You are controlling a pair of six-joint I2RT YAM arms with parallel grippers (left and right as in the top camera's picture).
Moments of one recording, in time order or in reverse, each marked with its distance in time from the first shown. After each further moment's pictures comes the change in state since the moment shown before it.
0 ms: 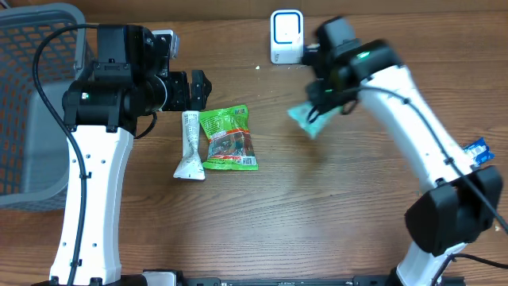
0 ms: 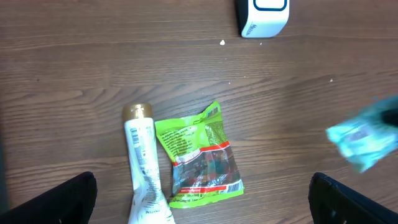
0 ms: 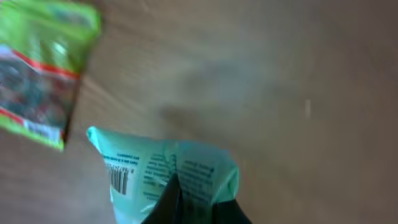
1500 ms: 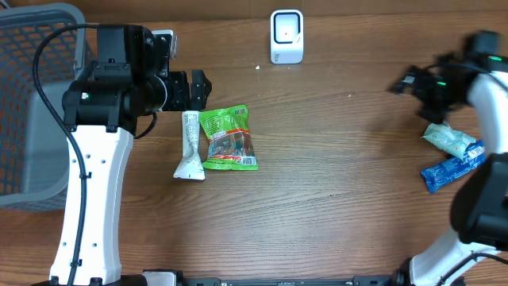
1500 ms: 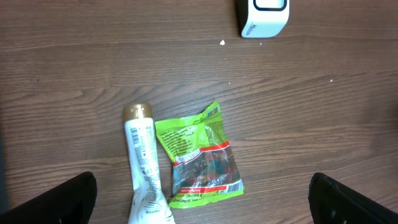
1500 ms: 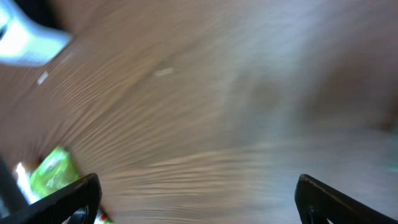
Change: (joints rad) left arm 0.000 0.000 0.000 0.000 0.000 0.000; right arm -0.573 0.003 -0.230 0.179 -0.385 0.386
